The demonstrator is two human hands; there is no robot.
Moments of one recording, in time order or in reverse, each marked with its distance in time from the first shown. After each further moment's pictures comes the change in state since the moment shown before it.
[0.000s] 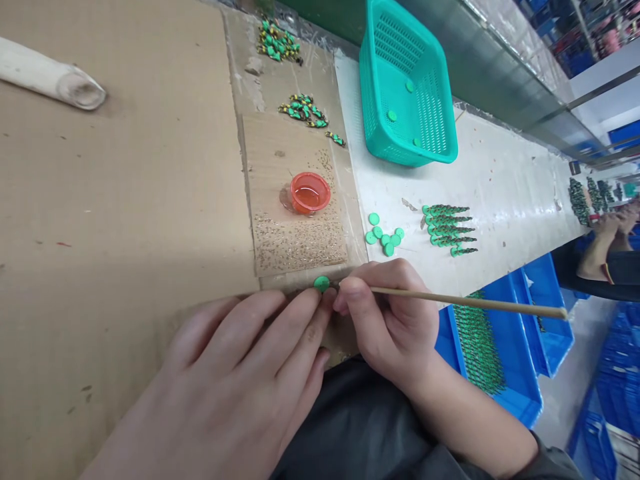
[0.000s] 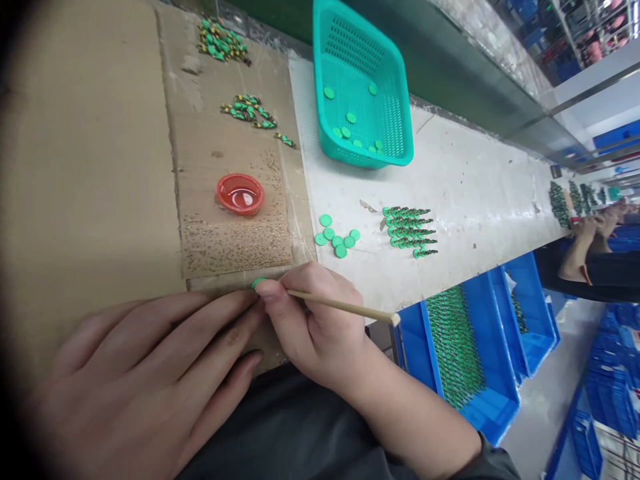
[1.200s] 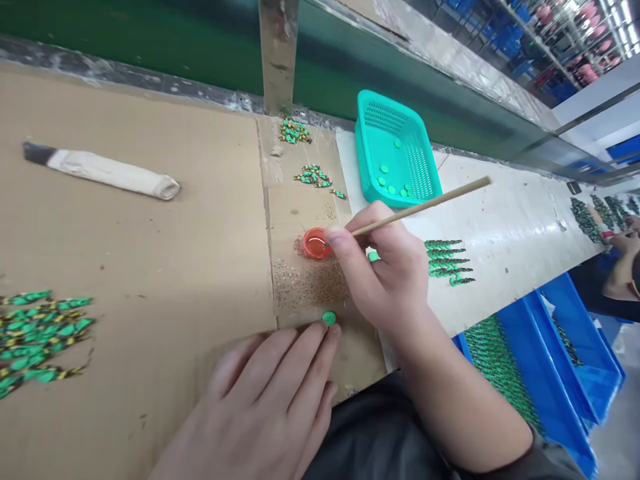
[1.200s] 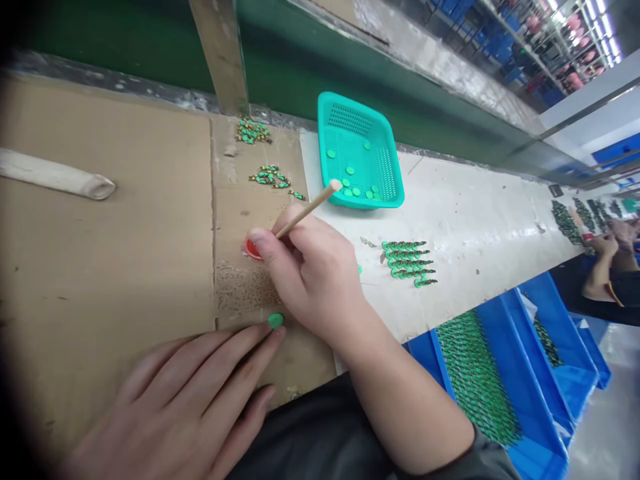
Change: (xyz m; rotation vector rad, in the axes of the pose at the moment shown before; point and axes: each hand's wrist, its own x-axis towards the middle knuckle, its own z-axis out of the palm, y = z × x) left_hand 0.027 0.004 -0.004 0.057 0.109 0.058; right_hand 0.105 0.008 0.016 -0.029 0.104 -0.236
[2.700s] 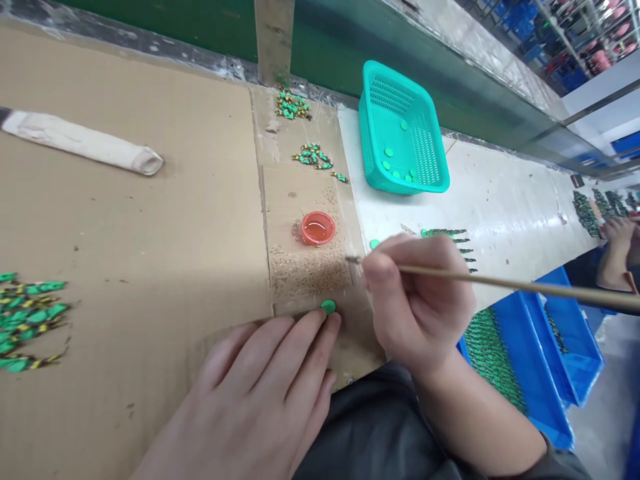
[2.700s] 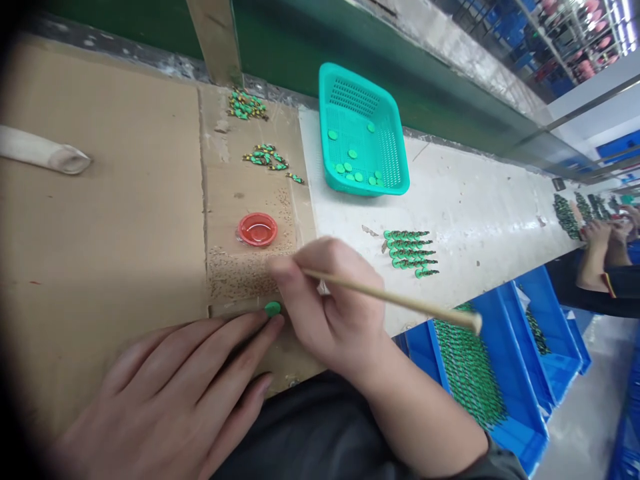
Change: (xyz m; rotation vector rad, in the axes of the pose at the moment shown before) left_hand -0.001 0.002 -0.005 0.011 -0.042 -0.013; right_hand -0.043 -0.019 -0.021 0.096 0.057 0.083
